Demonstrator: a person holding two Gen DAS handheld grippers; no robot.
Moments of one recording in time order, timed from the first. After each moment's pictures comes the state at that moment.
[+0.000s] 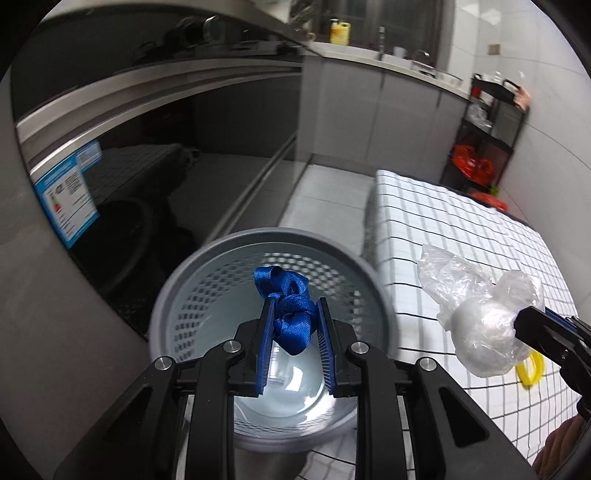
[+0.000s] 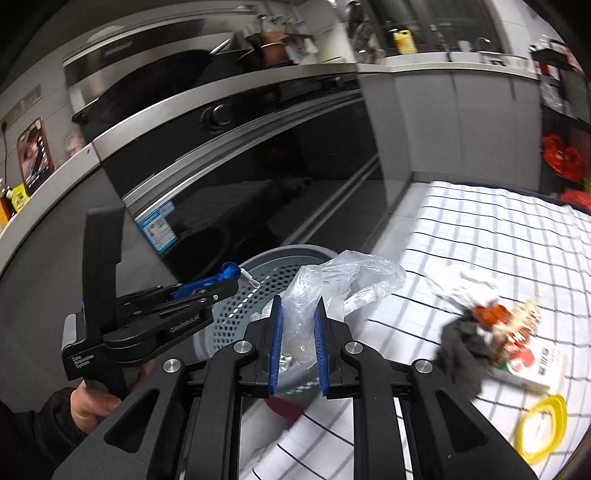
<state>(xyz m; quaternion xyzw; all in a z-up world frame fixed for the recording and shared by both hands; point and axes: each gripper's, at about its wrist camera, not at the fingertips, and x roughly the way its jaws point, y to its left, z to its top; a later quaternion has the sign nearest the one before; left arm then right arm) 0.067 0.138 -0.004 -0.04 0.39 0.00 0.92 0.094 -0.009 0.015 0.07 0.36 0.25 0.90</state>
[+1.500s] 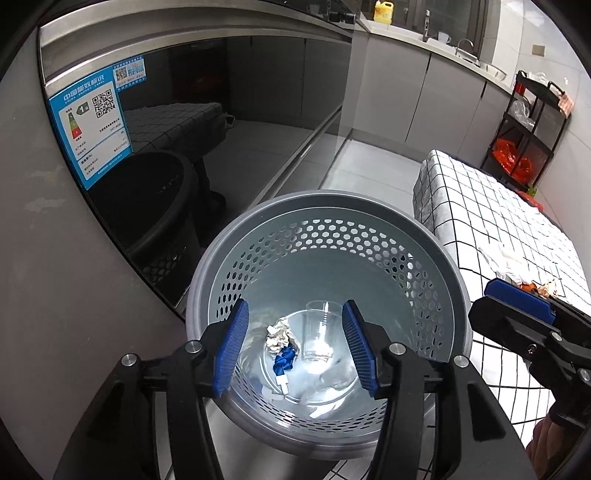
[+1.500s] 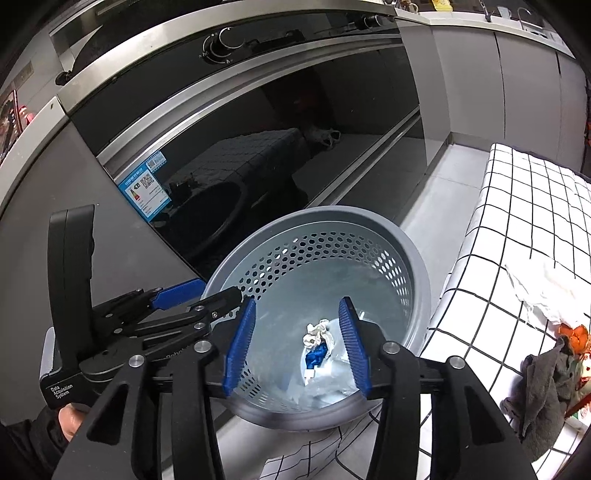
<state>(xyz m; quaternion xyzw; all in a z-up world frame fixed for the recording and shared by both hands) 0.080 0.181 -0.042 -0.05 0.44 0.05 0.90 0.158 0.053 -0.035 0.06 0.44 0.29 0.85</state>
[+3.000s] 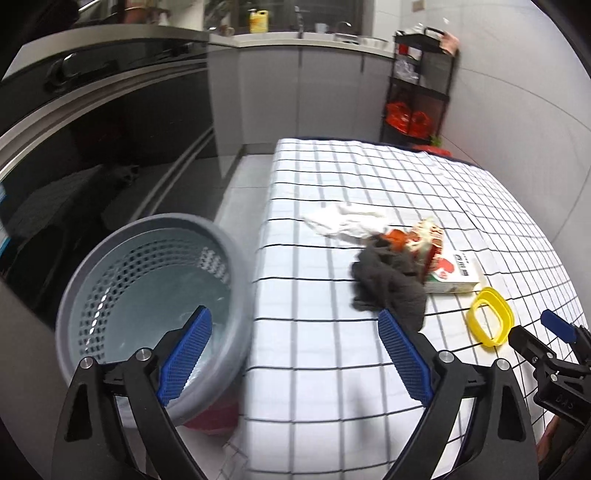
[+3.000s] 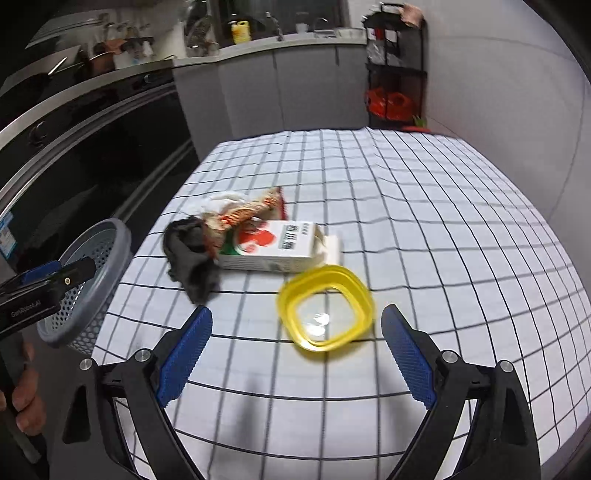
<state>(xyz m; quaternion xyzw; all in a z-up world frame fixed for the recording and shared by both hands) 0.041 -0.008 -0.035 0.04 0.40 -0.12 0.91 0.004 -0.186 -0.055 0.09 0.40 -0.10 0.90</state>
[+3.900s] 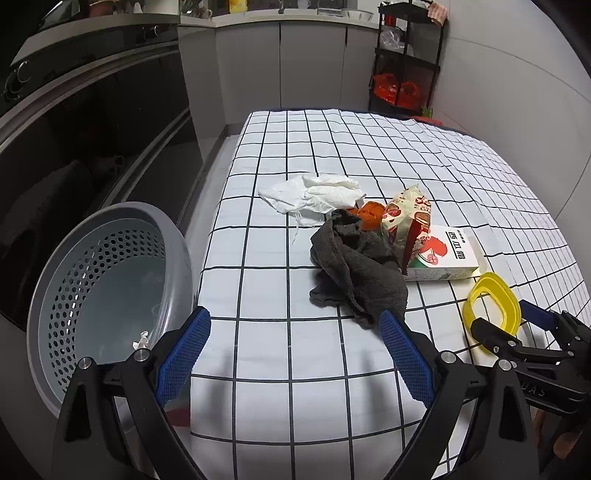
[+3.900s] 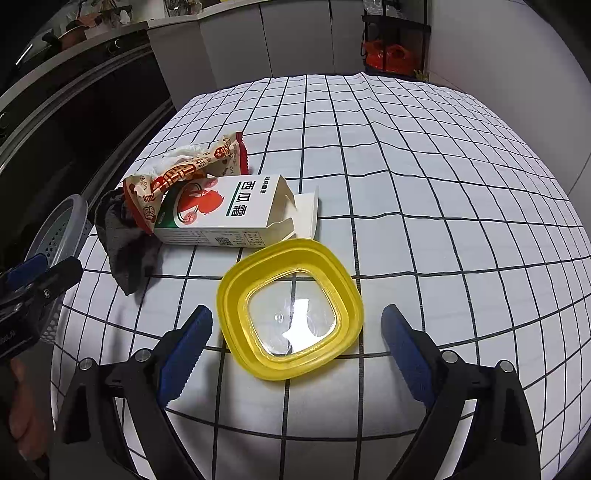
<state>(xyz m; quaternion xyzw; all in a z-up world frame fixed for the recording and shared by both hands) 0.061 -0.052 -0.067 0.06 0.44 -0.13 0.89 0.048 -0.205 -0.100 0.09 0.49 -0.09 0.86</state>
